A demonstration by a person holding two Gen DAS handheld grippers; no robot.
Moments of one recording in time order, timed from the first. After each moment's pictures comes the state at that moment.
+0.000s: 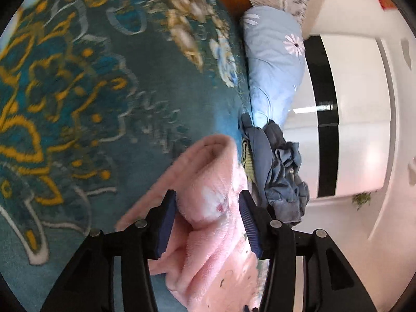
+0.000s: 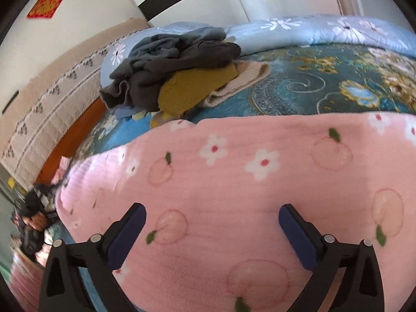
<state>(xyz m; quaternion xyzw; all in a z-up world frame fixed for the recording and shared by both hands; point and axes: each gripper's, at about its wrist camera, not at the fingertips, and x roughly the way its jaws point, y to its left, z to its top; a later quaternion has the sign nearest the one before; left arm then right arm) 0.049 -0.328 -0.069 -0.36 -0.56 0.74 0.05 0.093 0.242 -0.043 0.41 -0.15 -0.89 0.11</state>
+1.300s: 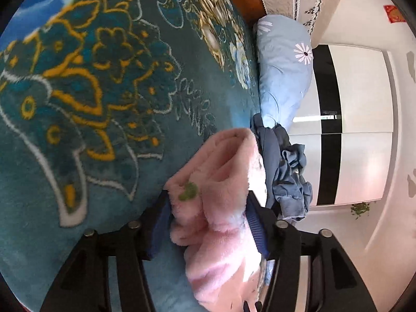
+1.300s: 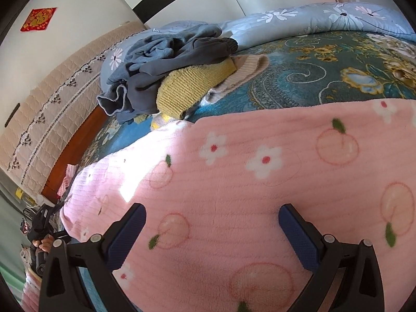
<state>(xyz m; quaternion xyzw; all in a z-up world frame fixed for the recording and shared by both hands) 0.091 -0.337 -0.093 -0.35 -0.59 0.72 0.03 0.086 0.256 -0.050 0.42 -0.20 -0.88 0.12</state>
